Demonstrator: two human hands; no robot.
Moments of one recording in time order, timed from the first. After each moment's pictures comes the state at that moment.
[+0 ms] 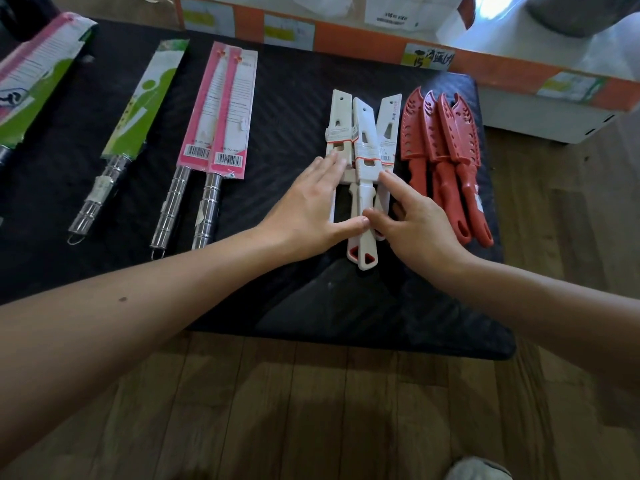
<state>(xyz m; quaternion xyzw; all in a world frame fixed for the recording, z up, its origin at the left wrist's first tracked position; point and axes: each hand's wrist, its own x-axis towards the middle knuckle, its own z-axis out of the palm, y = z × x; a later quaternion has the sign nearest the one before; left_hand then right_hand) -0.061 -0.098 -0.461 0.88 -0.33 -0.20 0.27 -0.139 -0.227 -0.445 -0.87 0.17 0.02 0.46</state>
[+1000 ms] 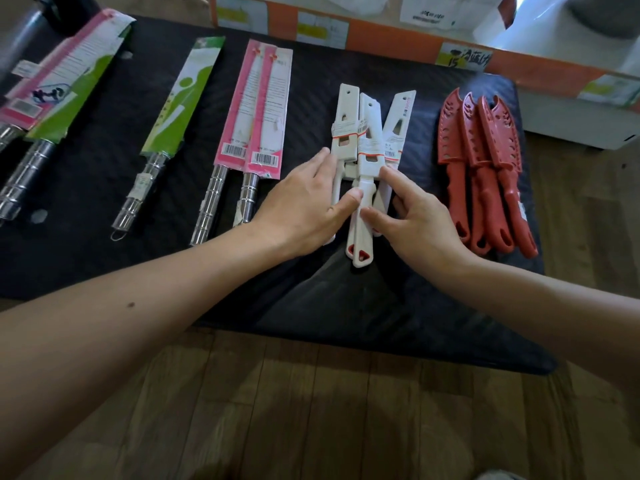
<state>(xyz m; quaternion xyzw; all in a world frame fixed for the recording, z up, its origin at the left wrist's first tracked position) -0.044 -0.067 -0.459 0.92 -0.30 -0.16 0.22 -0.119 -0.198 -0.451 -0.87 0.16 -0.02 0.47</state>
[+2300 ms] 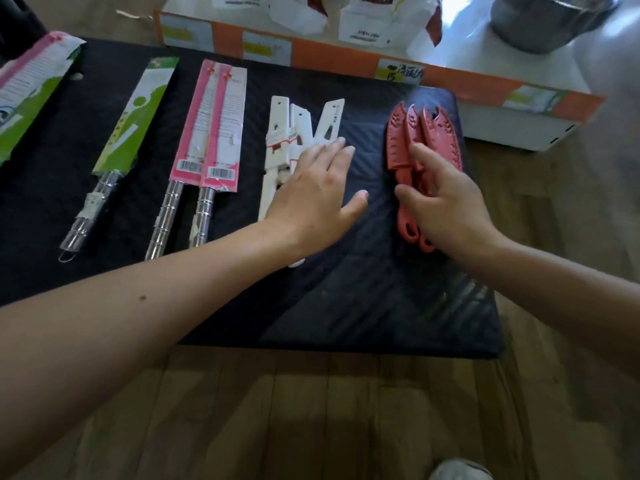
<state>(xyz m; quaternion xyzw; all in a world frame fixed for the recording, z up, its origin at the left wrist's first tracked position) -0.066 -0.129 -0.442 0.90 -0.36 -0.09 0.23 -0.140 -0.272 -0.425 -0.90 0.23 -0.06 0.37</state>
